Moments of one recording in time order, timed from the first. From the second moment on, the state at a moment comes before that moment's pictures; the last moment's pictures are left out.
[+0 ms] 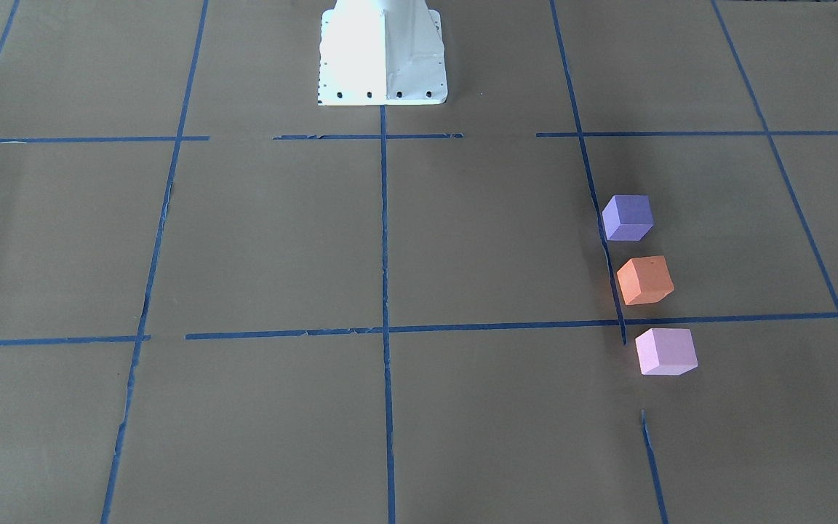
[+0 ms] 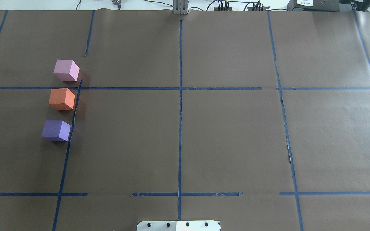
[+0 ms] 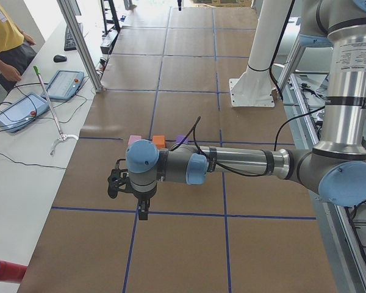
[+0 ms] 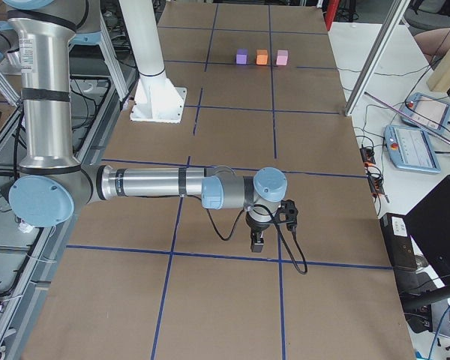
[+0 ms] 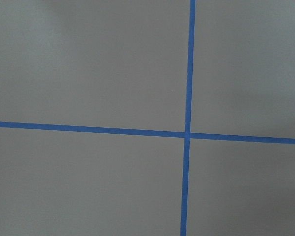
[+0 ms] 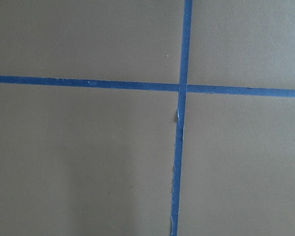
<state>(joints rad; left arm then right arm) -1.66 -1.60 -1.60 -1.61 -2.37 -0.06 1.48 -1.59 1.63 -1.57 2.36 0.05</state>
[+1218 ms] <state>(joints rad) -1.66 -1.60 -1.61 -1.61 -2.41 -0.06 1.48 -1.59 1.63 -1.57 2.36 0.05</state>
